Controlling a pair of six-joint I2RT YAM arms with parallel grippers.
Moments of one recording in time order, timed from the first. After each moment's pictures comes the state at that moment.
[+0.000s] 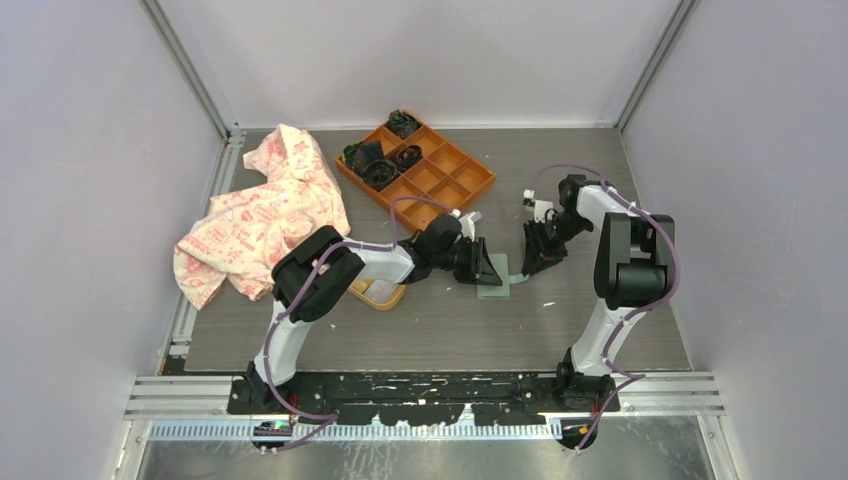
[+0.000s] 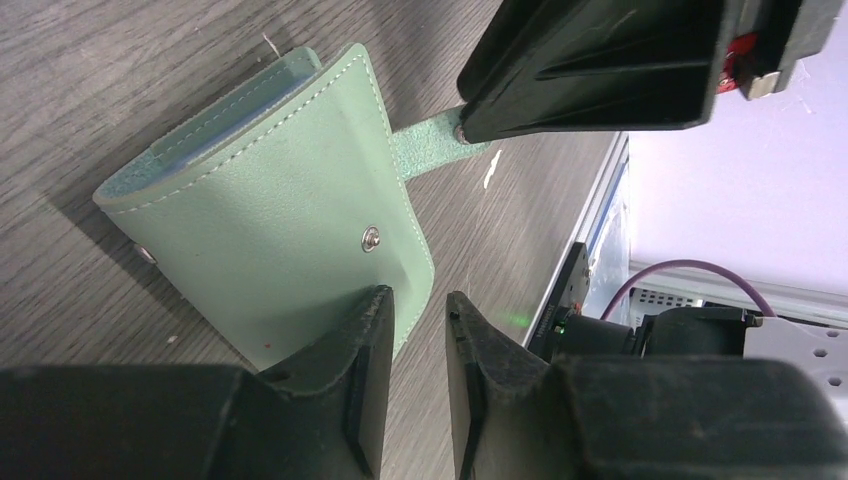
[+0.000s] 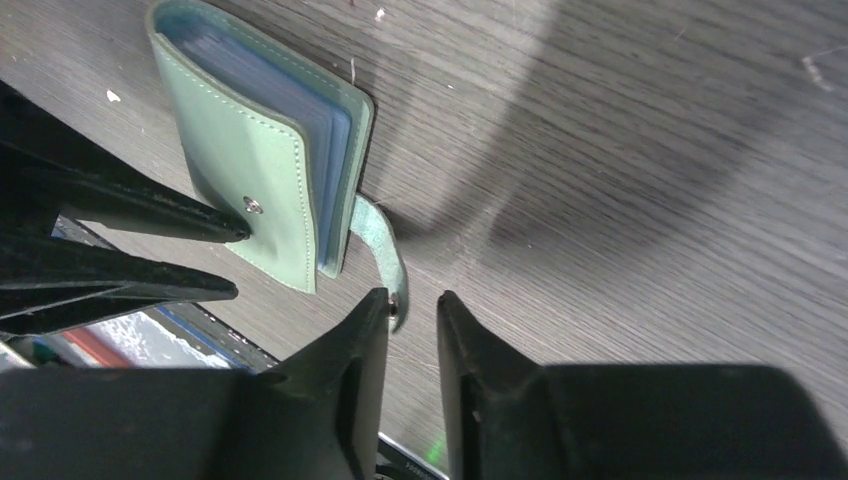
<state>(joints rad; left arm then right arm) -0.88 2.12 1.23 0.37 0.49 -0.90 -0.07 1.84 1.20 -0.96 -0.50 -0.33</state>
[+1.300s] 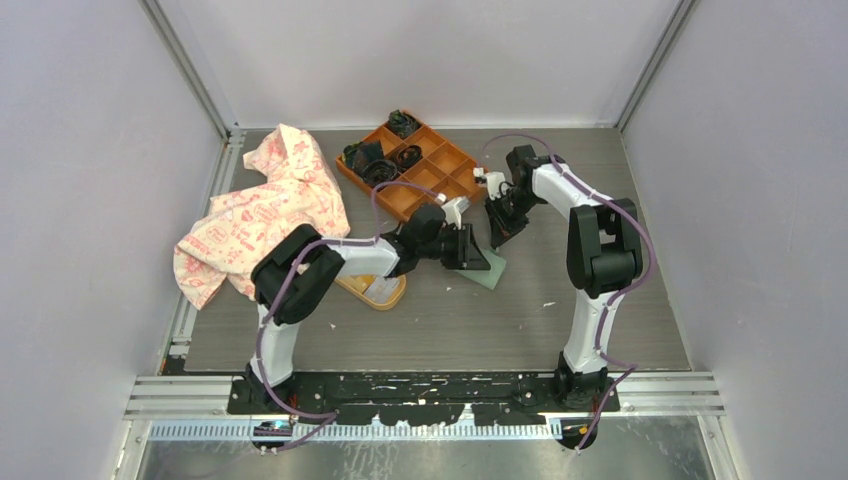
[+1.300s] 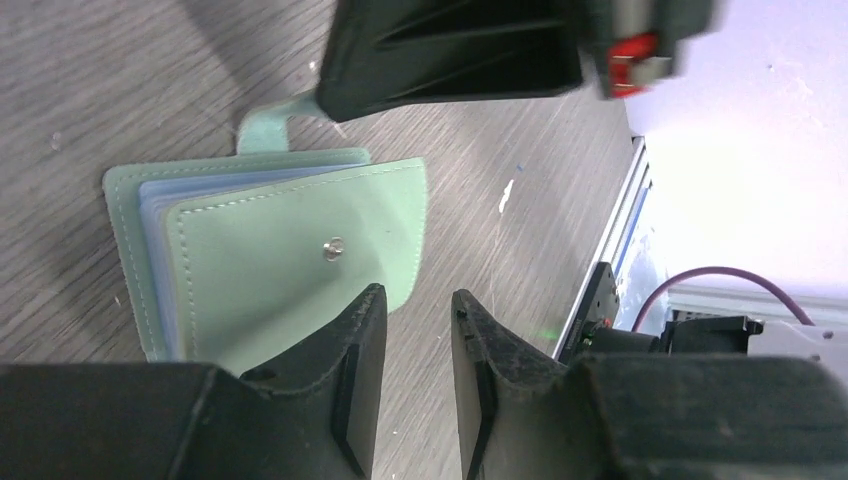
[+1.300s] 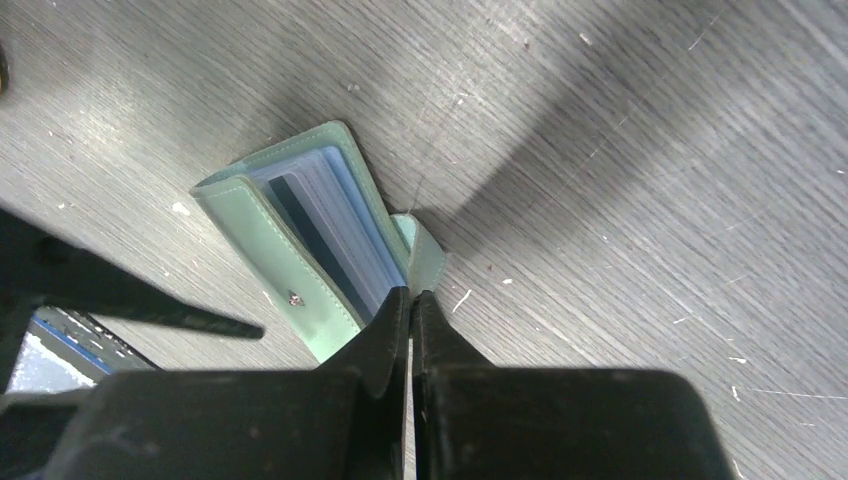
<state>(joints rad) -0.82 2.04 1.17 0.39 0.45 -0.80 0.19 1.98 1.49 -0.94 -0.42 -0.34</state>
